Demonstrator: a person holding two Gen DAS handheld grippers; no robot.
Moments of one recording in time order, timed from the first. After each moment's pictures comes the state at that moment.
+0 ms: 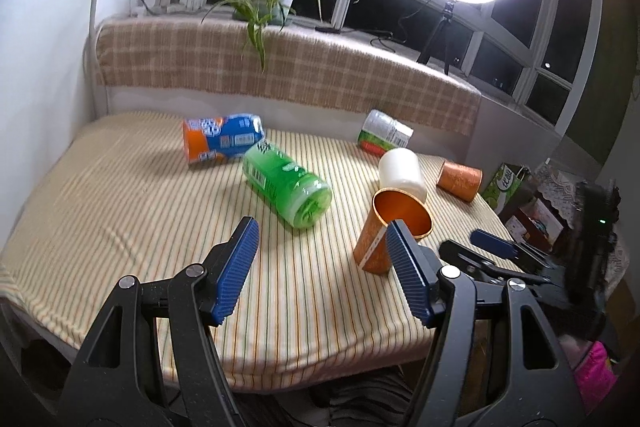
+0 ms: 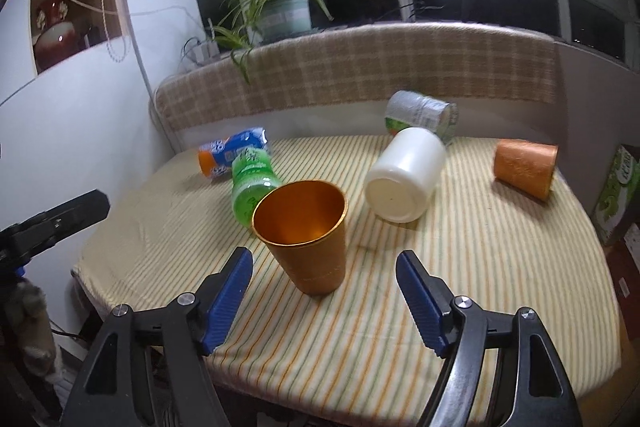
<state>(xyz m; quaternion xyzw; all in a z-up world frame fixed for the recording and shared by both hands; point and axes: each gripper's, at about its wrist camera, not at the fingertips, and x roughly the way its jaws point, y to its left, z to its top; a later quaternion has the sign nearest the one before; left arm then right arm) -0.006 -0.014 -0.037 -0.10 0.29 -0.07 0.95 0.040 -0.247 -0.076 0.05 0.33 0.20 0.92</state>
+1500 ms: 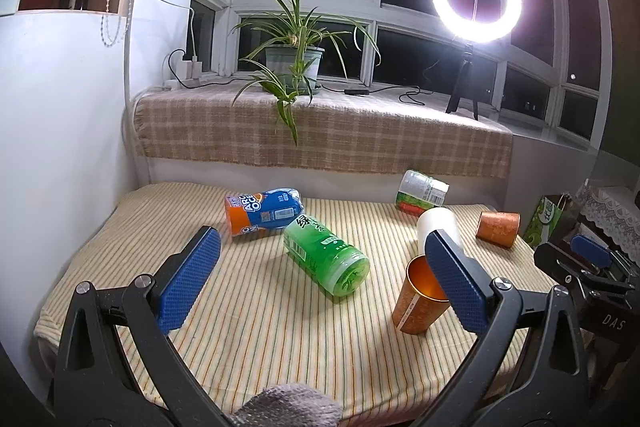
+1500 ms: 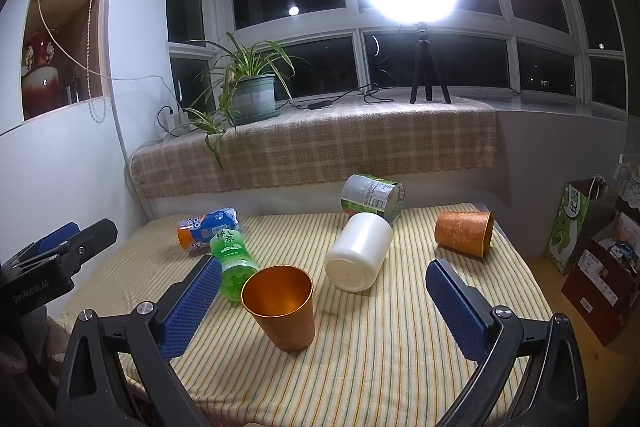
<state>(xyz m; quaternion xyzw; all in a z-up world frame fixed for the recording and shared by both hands) -0.006 -0.019 -0.008 -0.05 0.19 0.02 0.98 0.011 -0.258 -0.019 0.06 0.22 0.12 0.97</state>
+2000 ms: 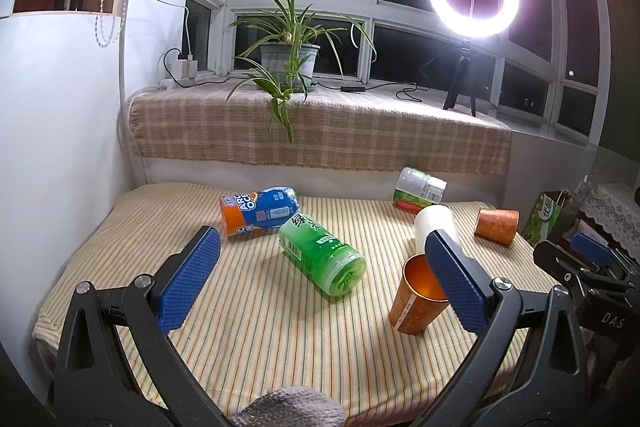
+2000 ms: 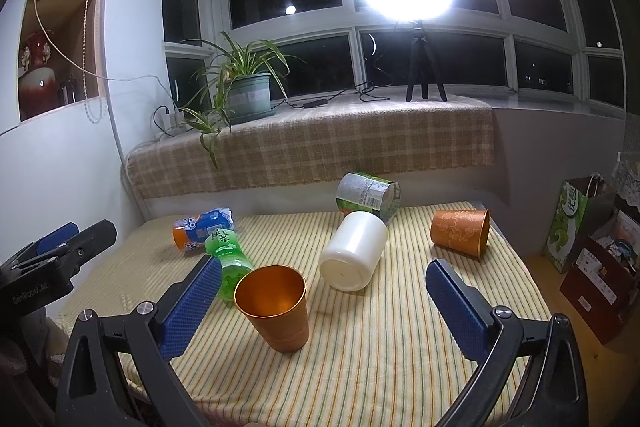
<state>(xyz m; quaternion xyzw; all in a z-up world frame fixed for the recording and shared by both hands) -0.001 -0.024 -0.012 -0.05 0.19 0.01 0.98 0.015 -0.265 -0.024 0.06 0.23 0.11 0.97</state>
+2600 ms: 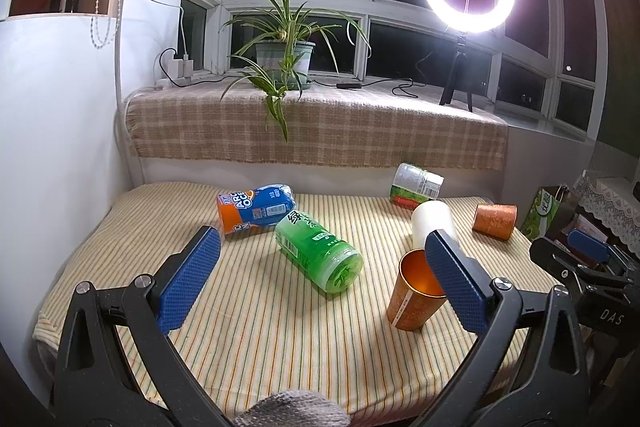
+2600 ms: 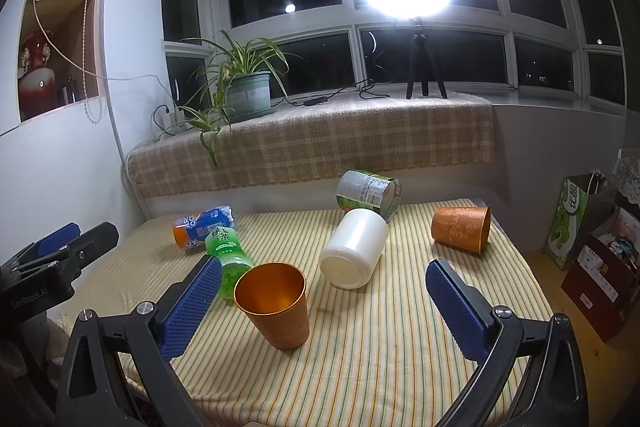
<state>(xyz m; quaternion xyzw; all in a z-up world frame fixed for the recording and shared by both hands) -0.002 -0.027 -0.011 -0.05 0.20 0.01 0.98 0.016 -0.267 -0.025 0.06 0.23 0.12 0.96</state>
